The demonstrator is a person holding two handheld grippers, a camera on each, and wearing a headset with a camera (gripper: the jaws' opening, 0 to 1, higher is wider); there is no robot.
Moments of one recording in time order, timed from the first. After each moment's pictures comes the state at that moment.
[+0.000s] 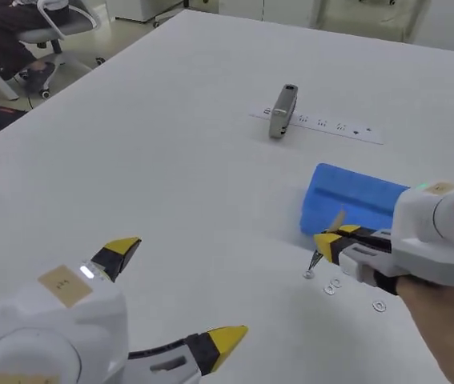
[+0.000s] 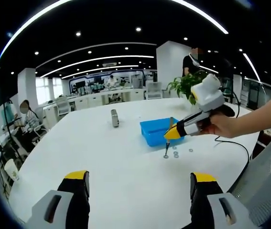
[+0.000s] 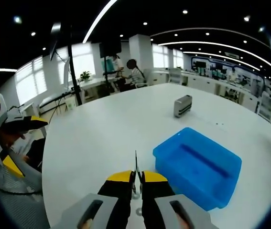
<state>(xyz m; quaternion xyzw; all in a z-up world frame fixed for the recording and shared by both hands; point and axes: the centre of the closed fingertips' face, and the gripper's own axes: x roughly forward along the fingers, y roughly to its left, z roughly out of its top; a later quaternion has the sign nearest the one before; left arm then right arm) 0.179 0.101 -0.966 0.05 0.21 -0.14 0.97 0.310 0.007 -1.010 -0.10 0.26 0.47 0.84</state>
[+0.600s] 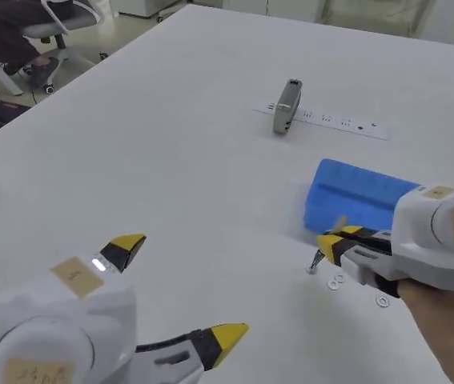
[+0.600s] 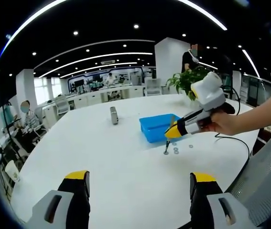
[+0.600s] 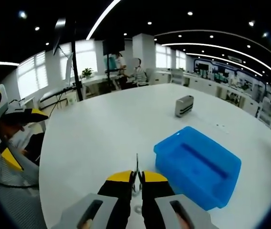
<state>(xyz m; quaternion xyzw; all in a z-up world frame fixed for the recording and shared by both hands) 0.178 0.103 -0.972 0.07 0.22 -0.14 0.96 0.310 0.002 -1.017 -0.13 0.25 0.47 0.84</state>
